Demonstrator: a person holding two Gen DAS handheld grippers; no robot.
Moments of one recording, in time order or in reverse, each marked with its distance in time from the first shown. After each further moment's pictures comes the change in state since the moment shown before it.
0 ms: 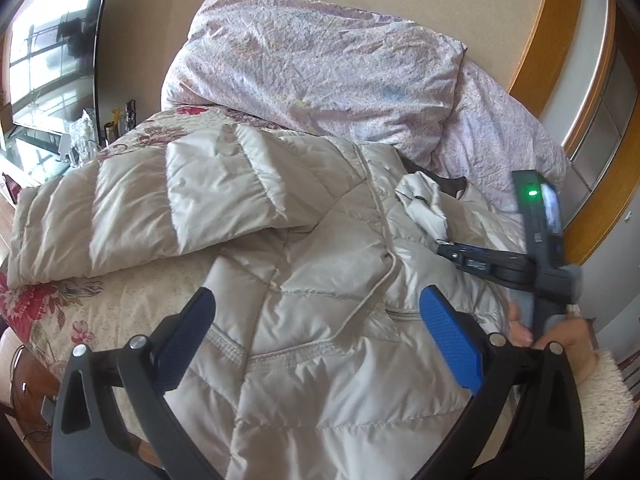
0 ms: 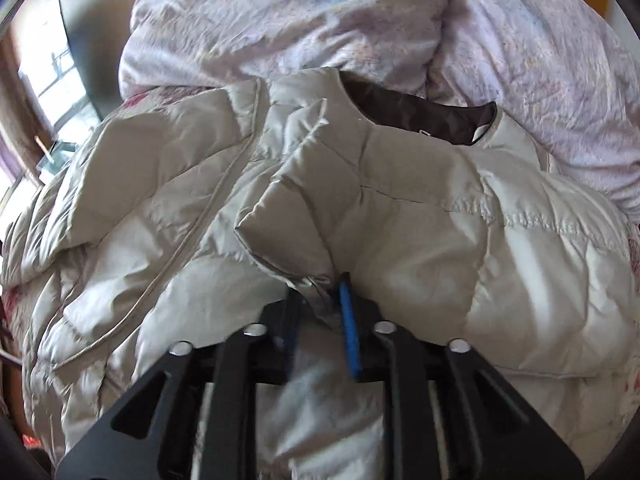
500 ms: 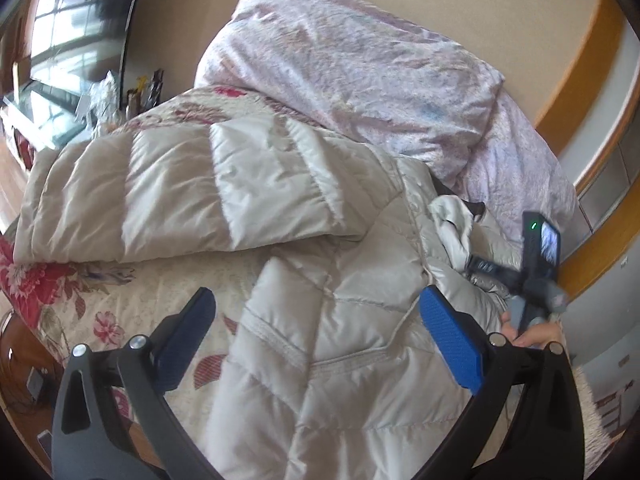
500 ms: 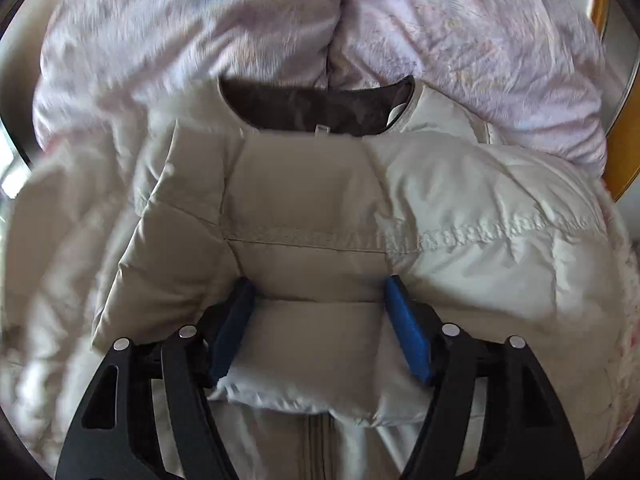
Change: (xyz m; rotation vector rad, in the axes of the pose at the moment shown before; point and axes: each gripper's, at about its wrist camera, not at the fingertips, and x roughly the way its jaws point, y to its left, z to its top) left arm -0.004 0.062 0.011 -0.178 0.029 -0.020; right arm 0.047 -0.045 0.020 0.162 -0.021 -0.260
